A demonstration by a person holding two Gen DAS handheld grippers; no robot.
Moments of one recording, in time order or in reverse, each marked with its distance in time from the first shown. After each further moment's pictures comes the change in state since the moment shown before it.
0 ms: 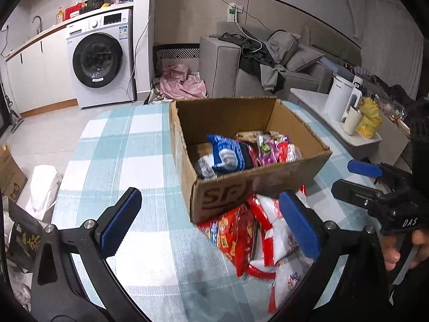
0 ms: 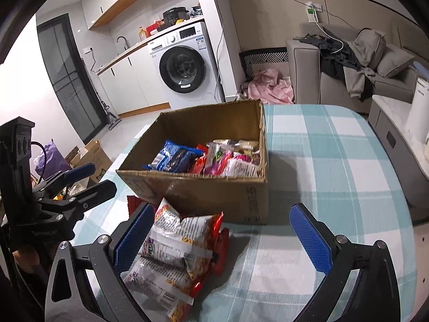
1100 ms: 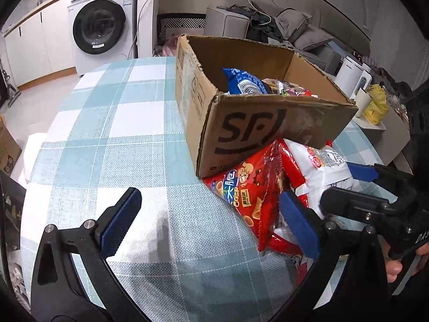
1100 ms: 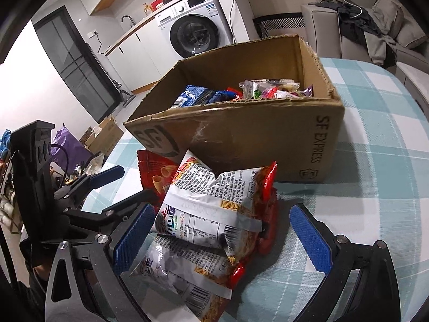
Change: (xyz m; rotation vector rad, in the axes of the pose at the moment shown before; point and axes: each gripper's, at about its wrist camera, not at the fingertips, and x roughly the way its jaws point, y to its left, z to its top) left arm 0.058 0.017 -0.051 -0.059 0.150 -0.008; right arm 0.061 0.028 -0.030 0.049 0.176 0.116
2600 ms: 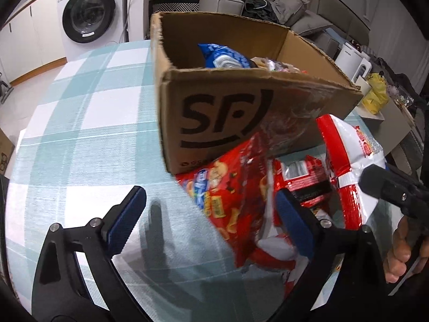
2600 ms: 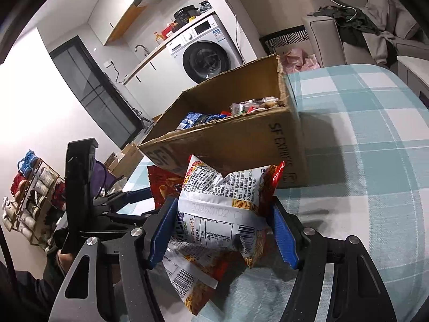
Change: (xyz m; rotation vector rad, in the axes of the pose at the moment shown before) left arm 0.038 -0.021 0.001 0.008 0.087 -0.031; right arm -0.040 -0.041 -0.020 0.052 -0.157 0.154
